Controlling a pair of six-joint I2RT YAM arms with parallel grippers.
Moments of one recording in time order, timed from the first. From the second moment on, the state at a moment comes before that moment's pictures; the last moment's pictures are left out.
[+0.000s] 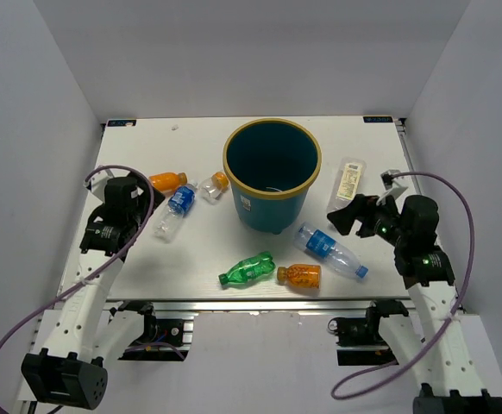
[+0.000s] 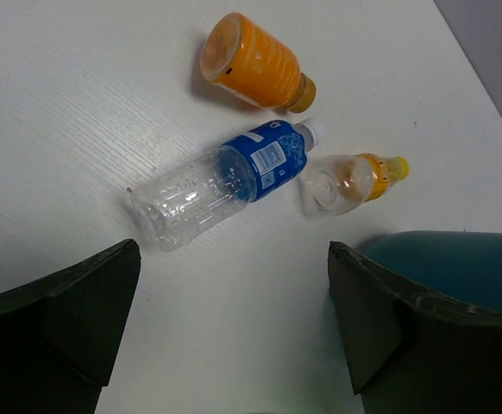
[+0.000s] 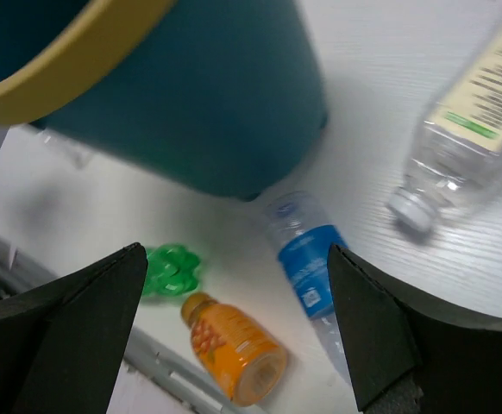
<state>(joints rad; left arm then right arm) -0.13 0.89 0.89 -0.63 -0.33 -0.83 0.04 0.65 0.69 -0.43 -0.51 0.29</state>
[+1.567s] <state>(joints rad) -0.13 0.97 0.86 -0.64 -0.38 -0.81 1.20 1.48 0.83 -0.69 0.26 -0.02</state>
